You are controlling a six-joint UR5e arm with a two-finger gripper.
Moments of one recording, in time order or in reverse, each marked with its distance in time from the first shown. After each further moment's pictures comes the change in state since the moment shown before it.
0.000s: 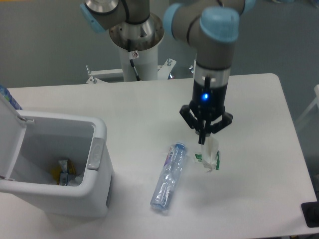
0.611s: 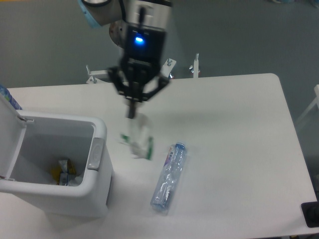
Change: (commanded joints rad) arm -0.302 0.106 0.012 0.014 -0.025 -0.200
